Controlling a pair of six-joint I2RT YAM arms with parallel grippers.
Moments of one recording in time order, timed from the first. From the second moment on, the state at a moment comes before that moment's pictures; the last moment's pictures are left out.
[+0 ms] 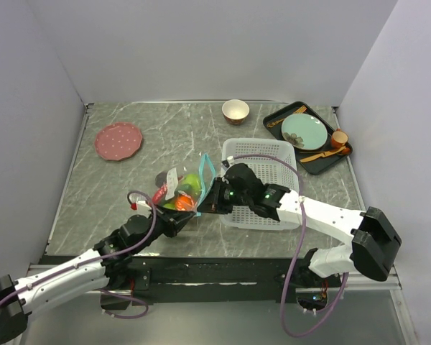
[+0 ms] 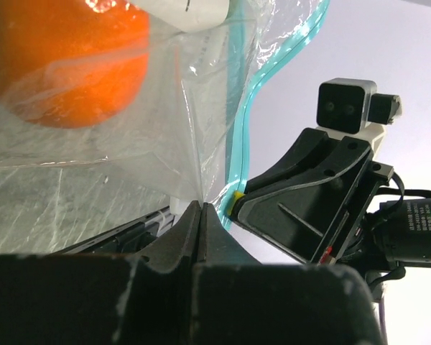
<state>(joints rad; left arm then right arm) -0.92 0.54 0.12 0.19 -0.18 -1.75 0.90 1.32 0.87 -0.17 -0.23 1.07</state>
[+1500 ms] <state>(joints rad) -0.92 0.61 0.11 0.20 -0.12 -1.63 0.92 1.29 0.86 -0.26 -0.19 1.09</state>
